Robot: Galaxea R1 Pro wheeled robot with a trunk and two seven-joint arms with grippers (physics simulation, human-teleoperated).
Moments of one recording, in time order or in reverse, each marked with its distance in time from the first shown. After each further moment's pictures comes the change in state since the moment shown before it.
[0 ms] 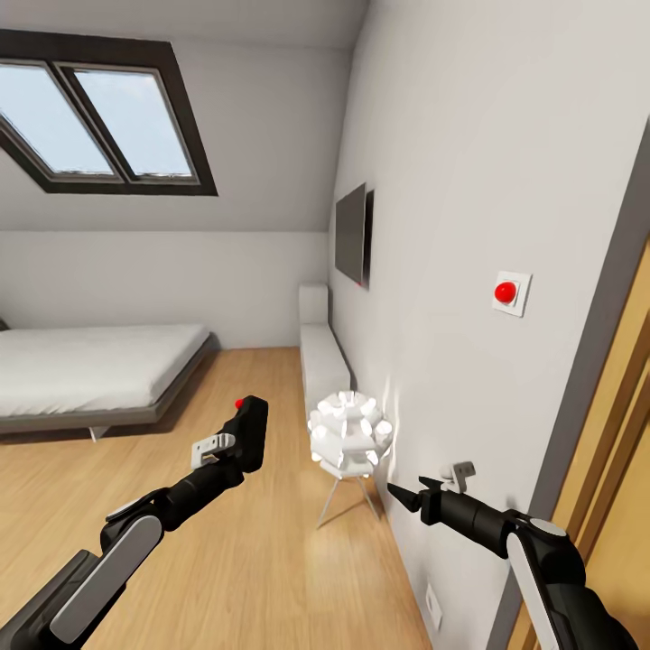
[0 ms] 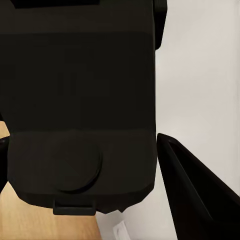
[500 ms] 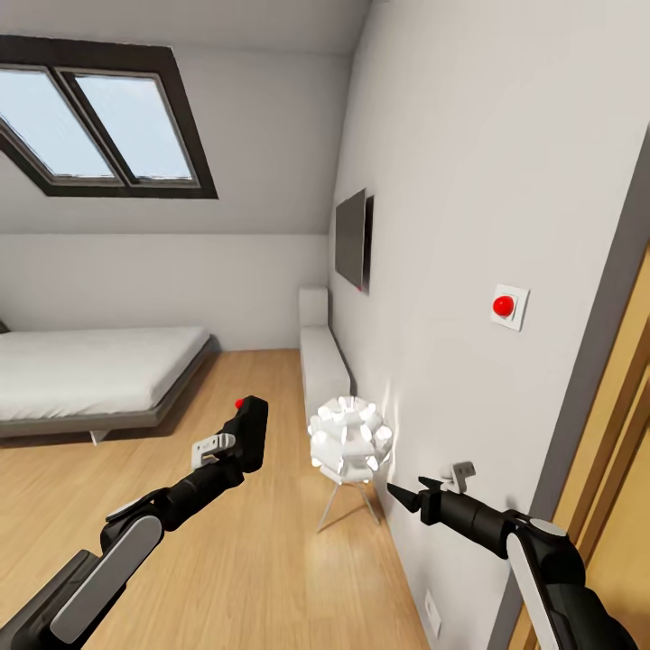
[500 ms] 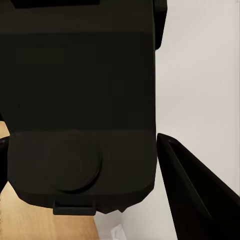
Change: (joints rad) left arm 0.000 0.000 -0.001 0.000 -0.004 0.000 0.001; right arm 0.001 0.001 0.000 0.000 0.001 0.000 0.000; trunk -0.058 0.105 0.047
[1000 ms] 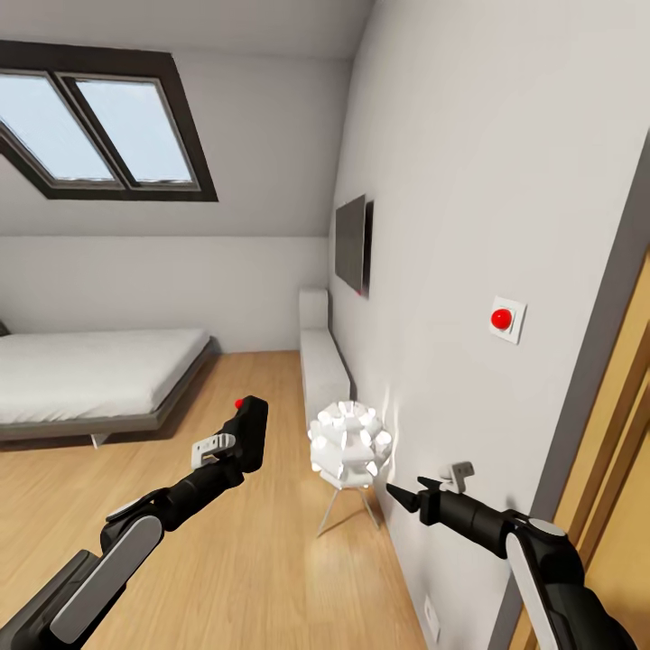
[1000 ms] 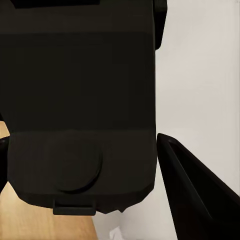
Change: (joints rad) left arm 0.000 0.000 0.000 0.000 -0.004 0.000 0.001; right arm 0.000 0.000 0.004 0.000 0.000 0.000 0.000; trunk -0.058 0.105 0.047
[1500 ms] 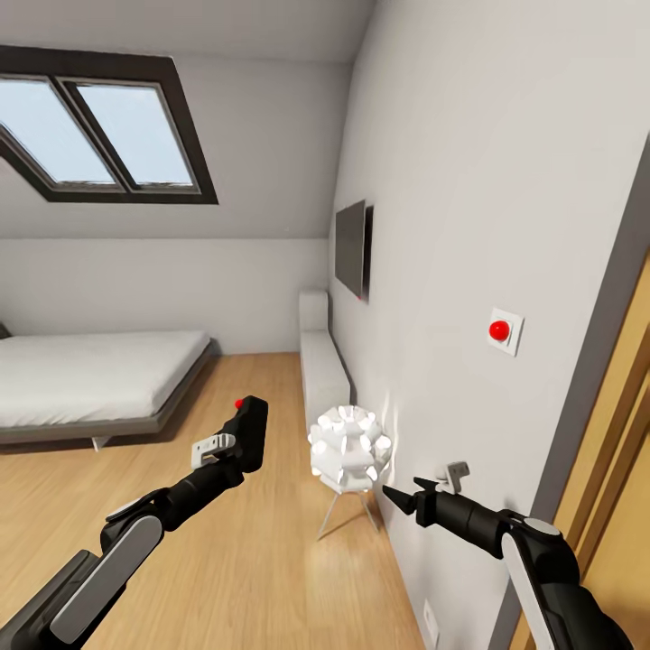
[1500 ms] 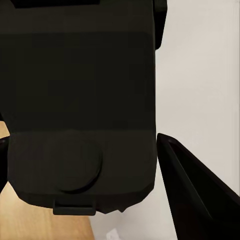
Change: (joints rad) left arm 0.000 0.000 0.000 0.000 0.003 0.000 0.000; right arm 0.000 -0.001 0.023 0.001 0.001 -0.001 -0.002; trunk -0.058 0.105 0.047
